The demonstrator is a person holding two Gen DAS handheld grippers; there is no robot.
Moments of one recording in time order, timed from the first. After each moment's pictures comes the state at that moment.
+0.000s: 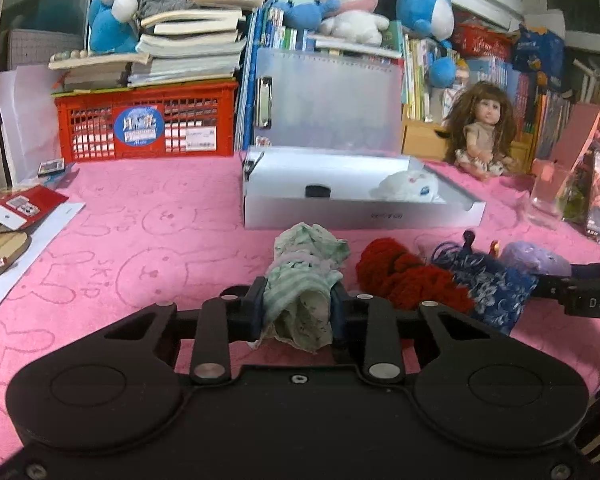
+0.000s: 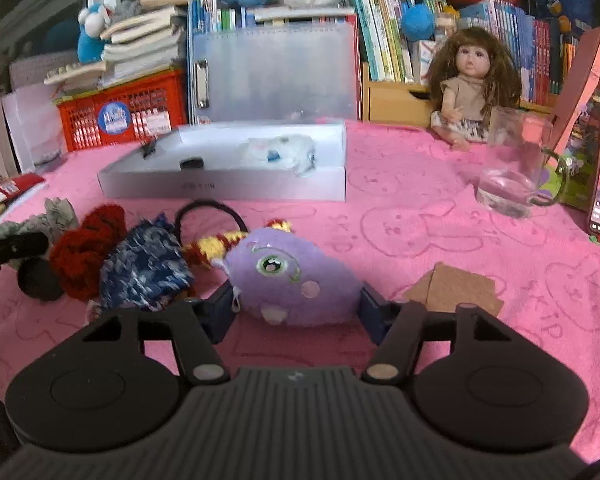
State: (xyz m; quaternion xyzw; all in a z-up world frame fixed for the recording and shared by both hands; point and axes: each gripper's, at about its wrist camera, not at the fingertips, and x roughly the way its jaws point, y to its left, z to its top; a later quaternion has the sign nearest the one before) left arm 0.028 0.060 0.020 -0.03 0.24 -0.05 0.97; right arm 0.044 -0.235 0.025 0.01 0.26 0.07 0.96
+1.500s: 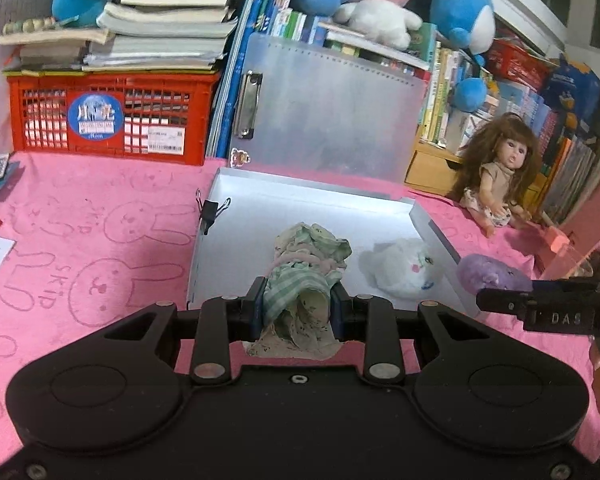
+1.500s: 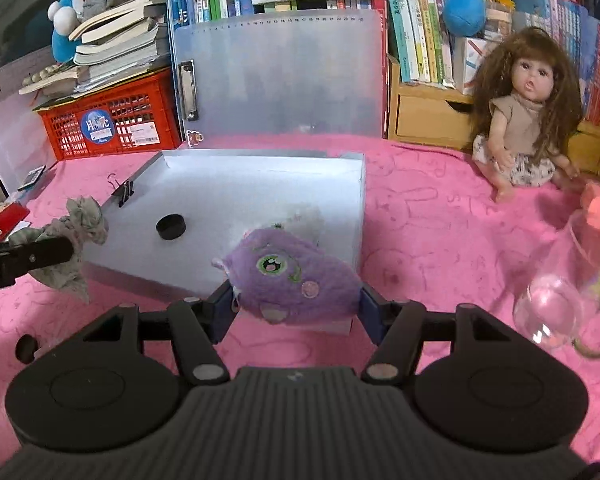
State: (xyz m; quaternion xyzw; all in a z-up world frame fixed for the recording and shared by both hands) left arm 0.184 0.048 0.076 -0.10 0.31 -0.07 0.94; right arm 0.194 -0.229 0.087 -0.01 0.35 0.11 0.93
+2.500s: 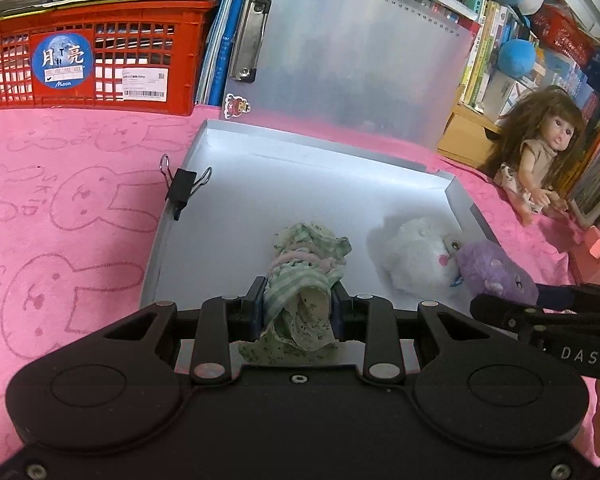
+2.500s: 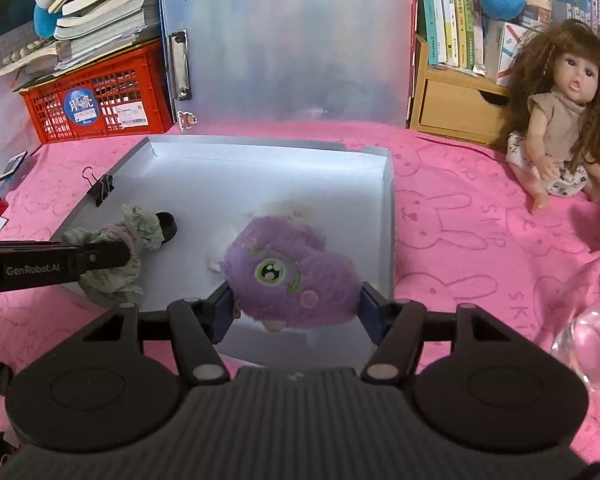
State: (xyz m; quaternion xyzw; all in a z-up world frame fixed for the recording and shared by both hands) left arm 0.281 0.037 0.034 -0.12 0.39 -0.06 0.91; right arm 0.254 -0.206 0.065 -0.02 0.39 0.11 0.91
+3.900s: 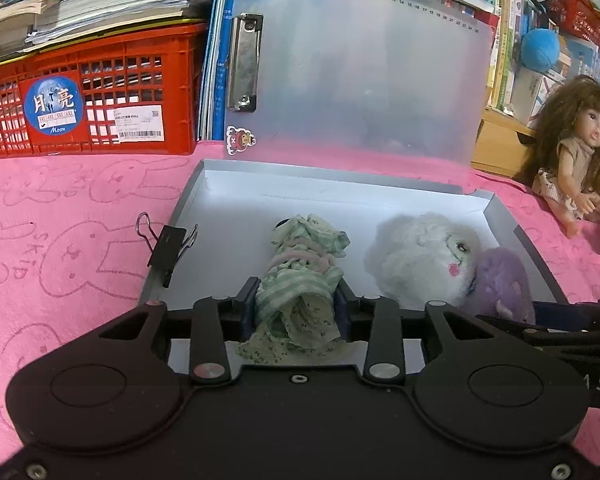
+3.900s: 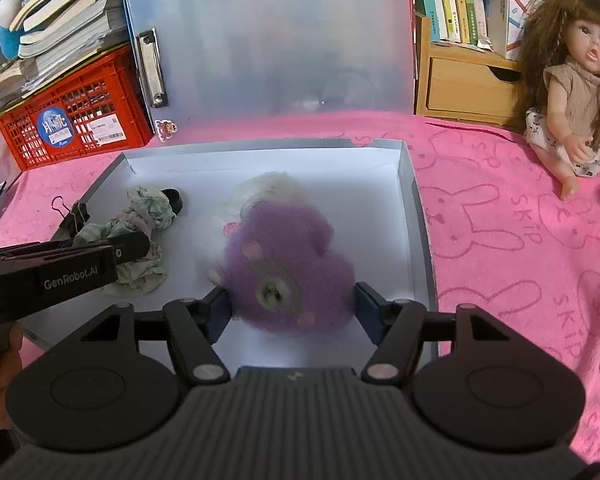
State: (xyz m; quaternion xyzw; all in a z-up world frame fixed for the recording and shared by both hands) left arm 0.325 0.018 0.023 -0.06 0.35 -0.02 0.93; right arm 0.291 -0.194 0.048 0.03 0.40 0.09 0.91
